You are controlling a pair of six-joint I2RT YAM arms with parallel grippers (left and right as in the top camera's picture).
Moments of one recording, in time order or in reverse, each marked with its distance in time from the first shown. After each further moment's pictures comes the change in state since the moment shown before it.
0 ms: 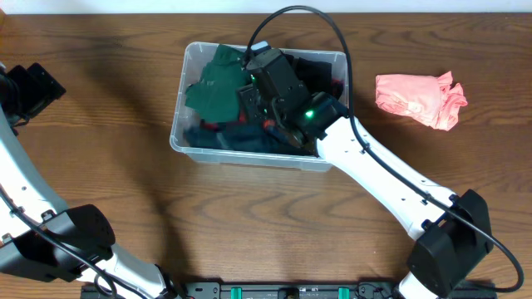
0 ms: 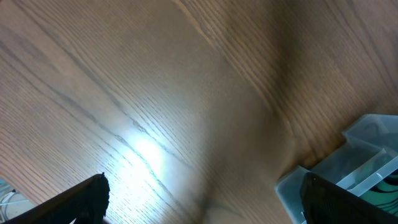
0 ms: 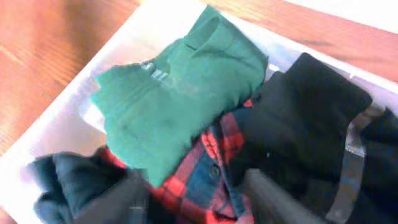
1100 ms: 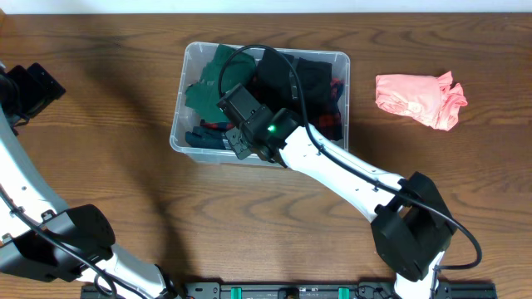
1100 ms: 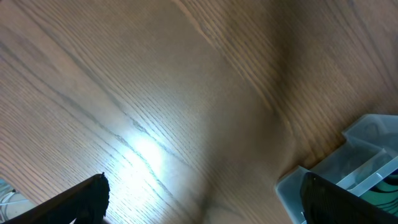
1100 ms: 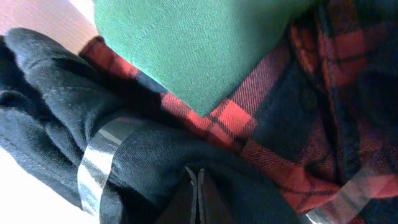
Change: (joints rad) left arm 0.000 0.000 0.000 0.000 0.000 0.000; right arm 0.102 0.157 0.000 -0.140 0.000 0.000
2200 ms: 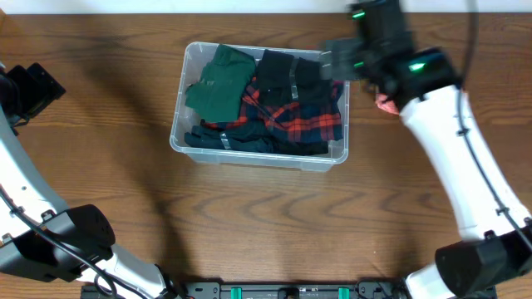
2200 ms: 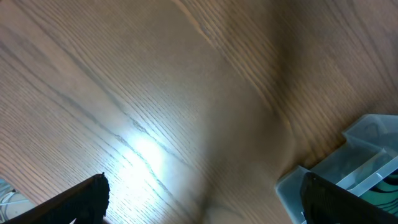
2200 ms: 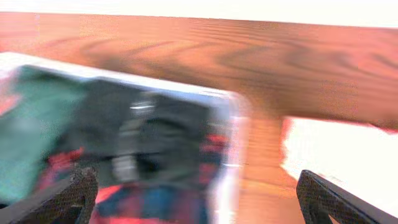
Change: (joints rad) left arm 0.000 0.000 0.000 0.000 0.000 0.000; right arm -0.531 -0.258 0.198 -0.255 0.019 0.010
